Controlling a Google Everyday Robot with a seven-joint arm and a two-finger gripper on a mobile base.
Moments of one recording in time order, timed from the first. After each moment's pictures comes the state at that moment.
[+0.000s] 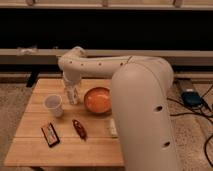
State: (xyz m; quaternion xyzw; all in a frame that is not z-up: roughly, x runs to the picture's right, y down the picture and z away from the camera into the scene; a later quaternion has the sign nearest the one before) arm -0.199 -0.008 0.837 -0.26 0.02 0.53 0.81
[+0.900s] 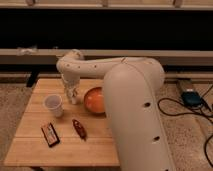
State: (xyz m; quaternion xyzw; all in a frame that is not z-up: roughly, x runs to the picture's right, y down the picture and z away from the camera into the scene) arm -0.210 -0.006 0.858 -0.25 0.01 0.52 0.81
